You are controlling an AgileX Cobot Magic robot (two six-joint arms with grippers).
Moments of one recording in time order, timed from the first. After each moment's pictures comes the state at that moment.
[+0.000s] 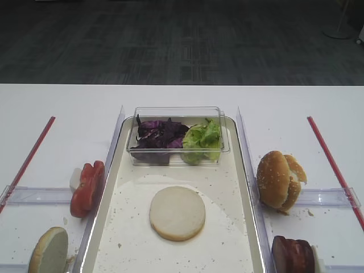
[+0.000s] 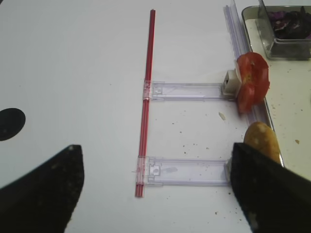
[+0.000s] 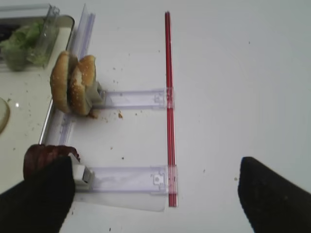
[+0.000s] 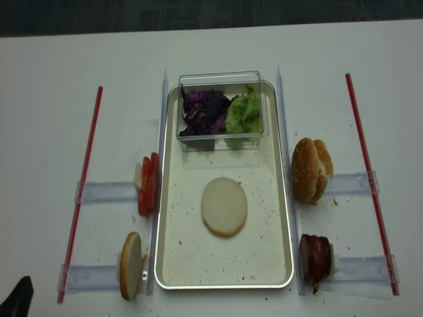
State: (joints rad) left arm 0.10 -0.02 -0.49 0.00 1.19 -0.03; right arm 0.02 0.08 -0.48 0.05 1.13 0.04
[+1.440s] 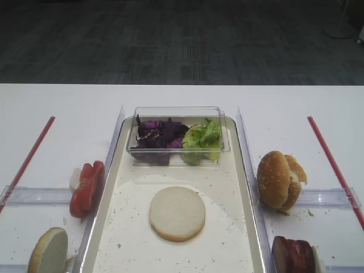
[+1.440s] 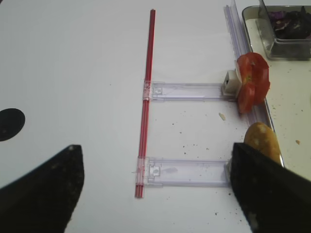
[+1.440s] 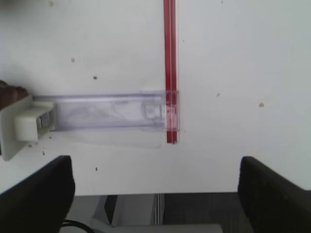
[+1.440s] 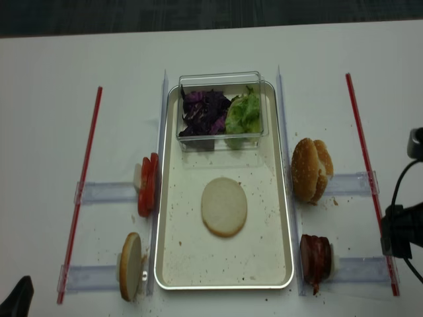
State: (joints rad) left arm 0.10 -0.02 -0.49 0.00 1.19 -0.03; right arm 0.02 1.05 -0.59 0.07 1.07 0.04
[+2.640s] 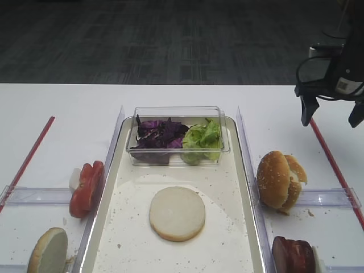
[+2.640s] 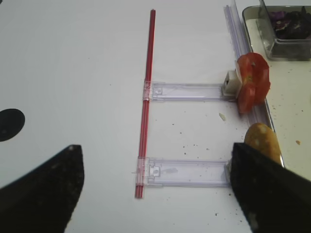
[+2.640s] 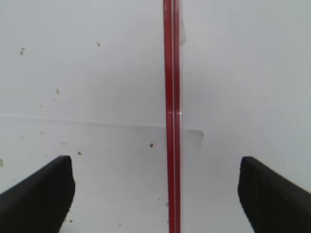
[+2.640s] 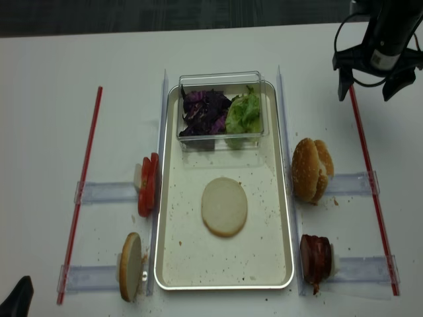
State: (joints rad) left arm 0.10 -0.02 -0.49 0.00 1.19 -0.03; right arm -0.03 2.08 -1.63 0.09 1.13 -0.02
